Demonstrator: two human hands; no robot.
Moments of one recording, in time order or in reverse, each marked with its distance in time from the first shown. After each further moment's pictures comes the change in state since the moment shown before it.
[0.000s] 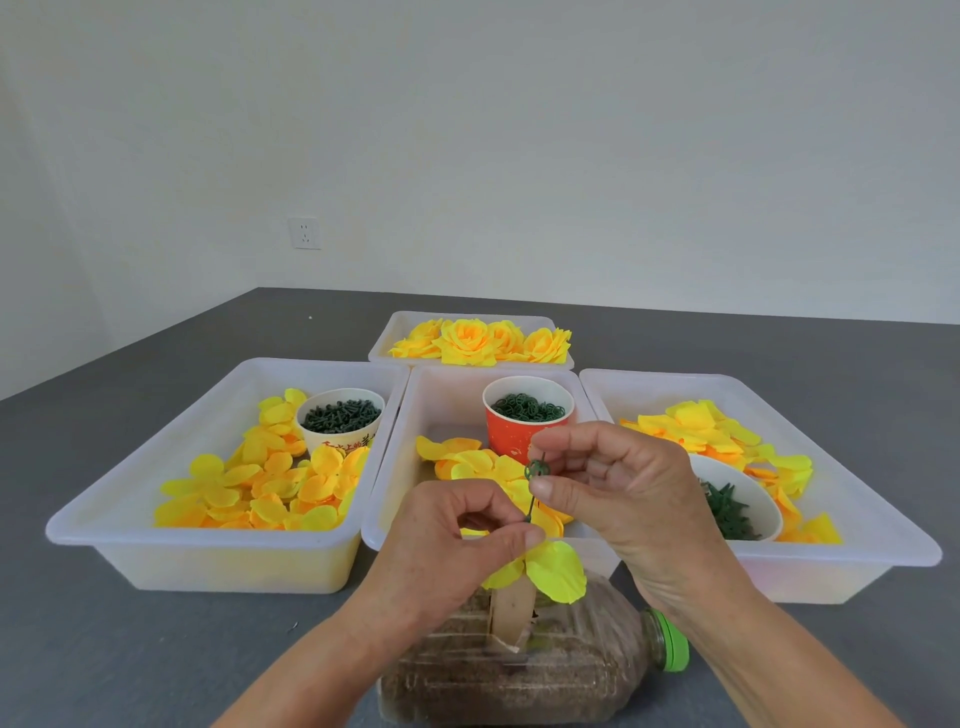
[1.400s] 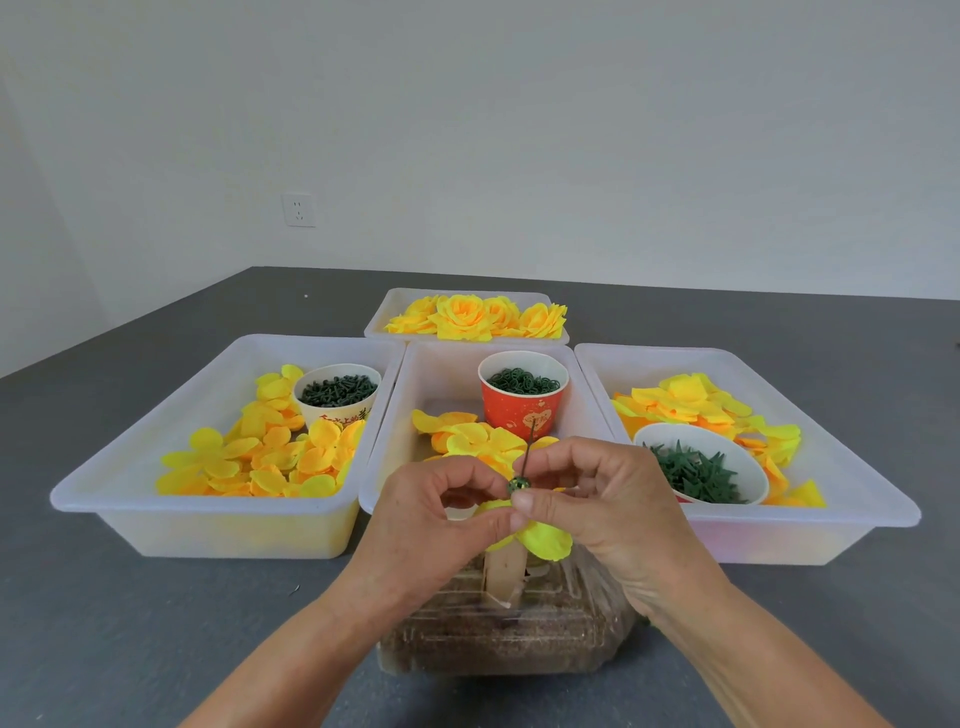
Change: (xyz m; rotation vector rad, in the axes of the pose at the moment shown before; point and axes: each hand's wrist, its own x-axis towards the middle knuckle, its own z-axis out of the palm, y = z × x) left_hand -0.010 -0.008 -0.001 0.077 0.073 -0.044; right_hand -0.020 0.013 0.005 -0.097 -0.014 0.179
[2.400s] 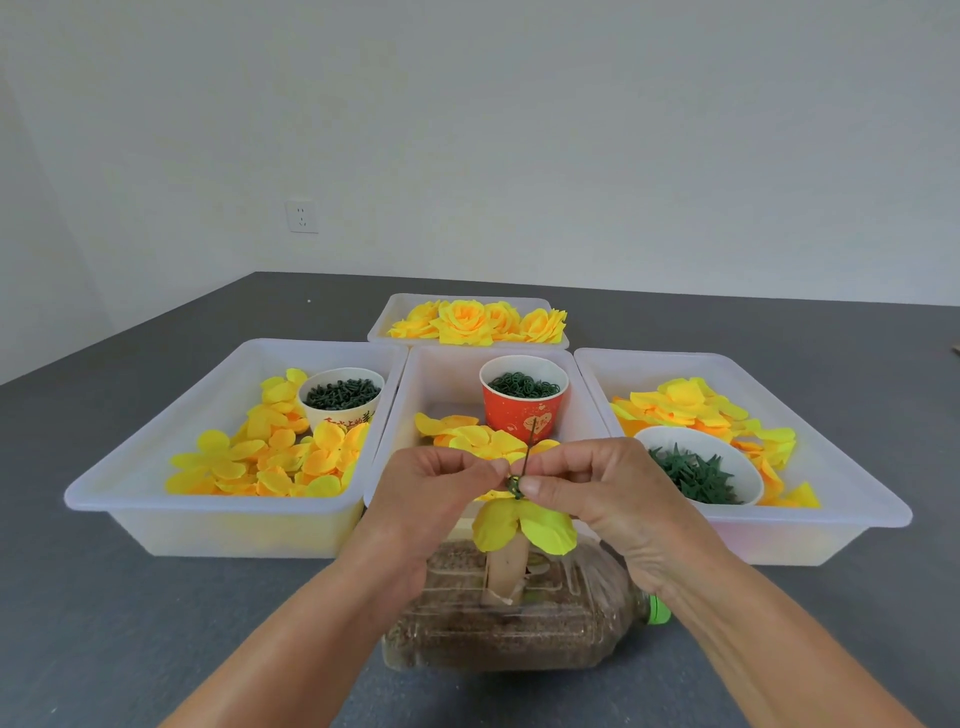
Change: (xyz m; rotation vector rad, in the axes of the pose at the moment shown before) left_hand 0.008 0.027 0.003 -0.300 0.141 -0.384; right_hand 0.004 -0.015 -0.001 0.048 -0.052 0.189
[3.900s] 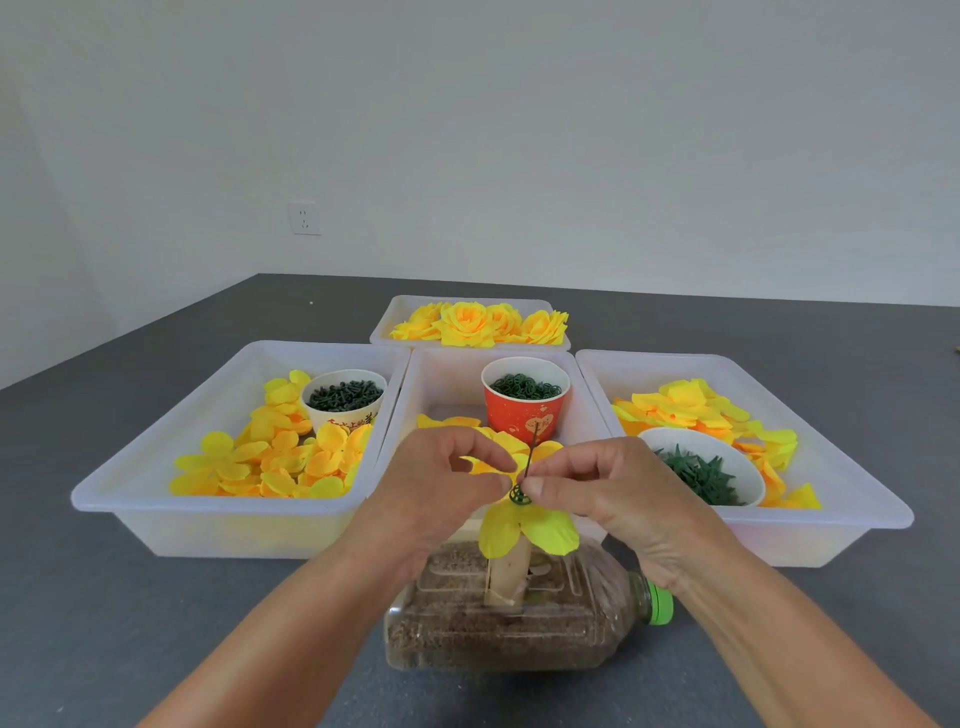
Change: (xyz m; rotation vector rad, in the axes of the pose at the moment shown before) left_hand 0.000 0.016 -0.004 0.303 -0.093 0.060; right_hand 0.003 0.000 -0.006 -0.138 0.012 0.052
